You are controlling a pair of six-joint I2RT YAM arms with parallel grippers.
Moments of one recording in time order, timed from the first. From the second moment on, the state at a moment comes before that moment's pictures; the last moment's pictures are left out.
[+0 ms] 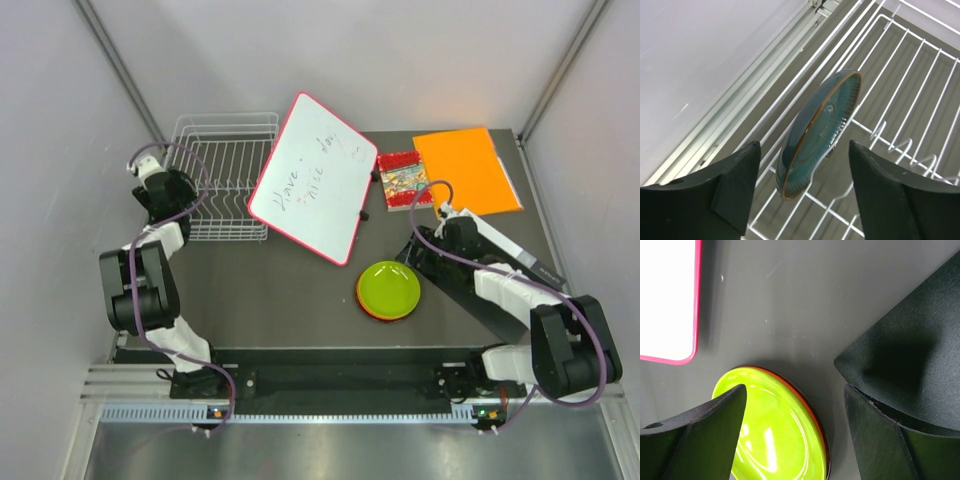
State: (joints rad) left arm 0.24 1.66 0.94 0.38 -0.26 -0.26; right arm 0.24 1.28 0.54 -0.02 -0.25 0.52
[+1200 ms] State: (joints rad) left arm 0.20 1.77 0.92 0.54 -0.28 -0.06; right arm 0.22 1.35 0.56 0.00 -0.27 0.50
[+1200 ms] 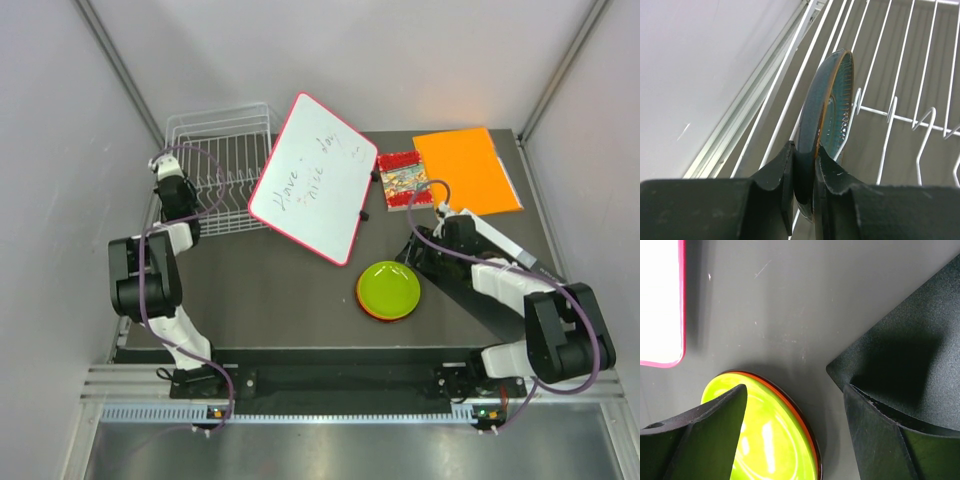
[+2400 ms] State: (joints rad) left arm 0.03 0.70 0.82 -0.12 0.07 -0.44; right arm 0.22 0.66 0.53 -0.34 -0.27 0.51
